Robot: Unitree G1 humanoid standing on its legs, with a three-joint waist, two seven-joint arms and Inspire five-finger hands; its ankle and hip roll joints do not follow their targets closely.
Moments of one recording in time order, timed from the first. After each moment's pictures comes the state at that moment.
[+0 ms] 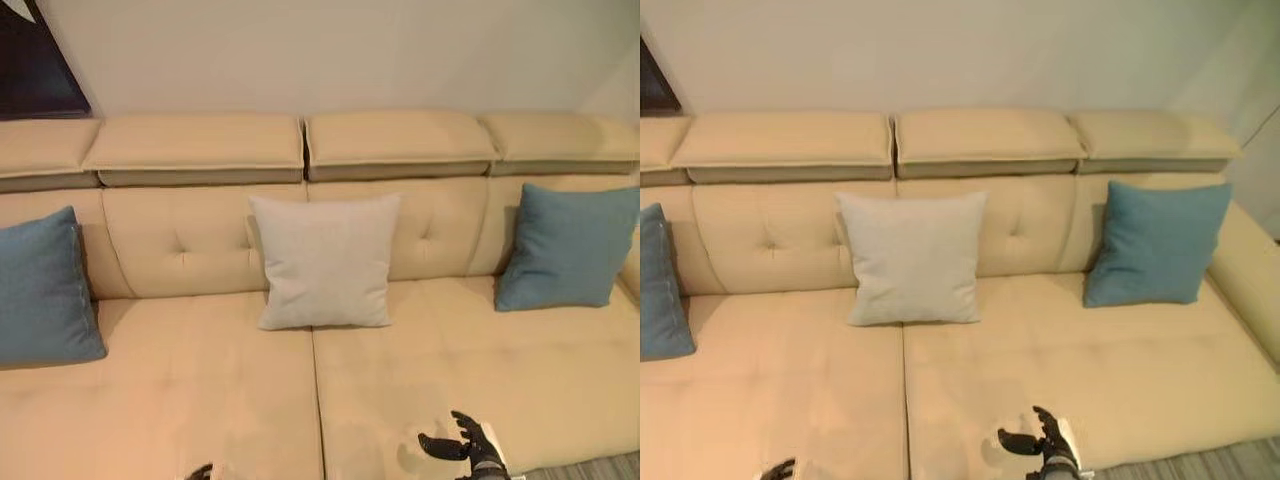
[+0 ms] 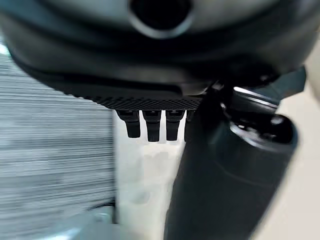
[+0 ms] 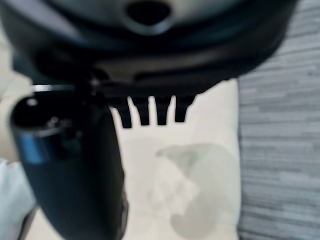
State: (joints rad) left arm 0.19 0.23 -0.08 1.10 -0.11 -0.09 0.21; right arm 0.11 -0.28 0.12 0.93 -0.04 -0.07 -0.24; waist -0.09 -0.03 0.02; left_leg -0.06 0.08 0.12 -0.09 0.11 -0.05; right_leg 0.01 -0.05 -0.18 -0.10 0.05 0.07
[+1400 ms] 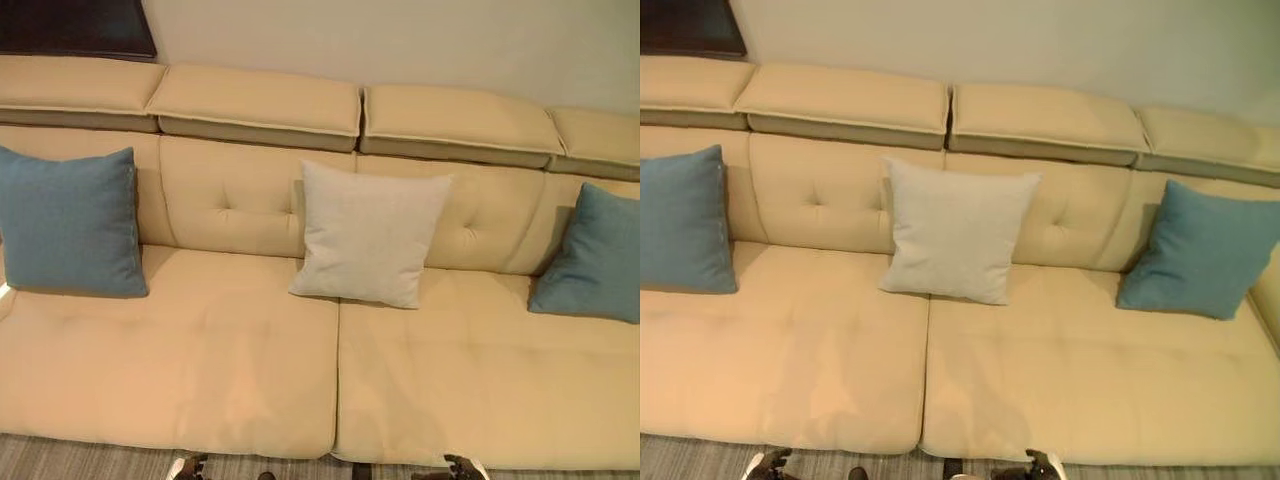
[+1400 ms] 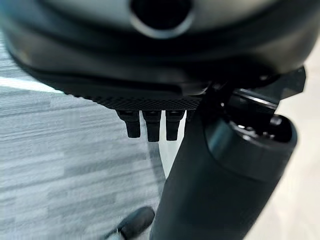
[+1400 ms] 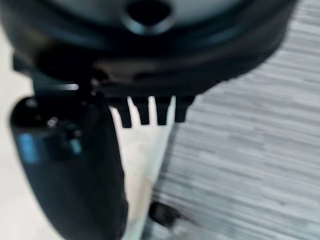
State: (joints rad) left arm 0.04 0.27 -0.15 1.21 0.04 -0.06 0.21; right arm -0.03 -0.22 0.15 1.24 -0.06 -0.03 -0.22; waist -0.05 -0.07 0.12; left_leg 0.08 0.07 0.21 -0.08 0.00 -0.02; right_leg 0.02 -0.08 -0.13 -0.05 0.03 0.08
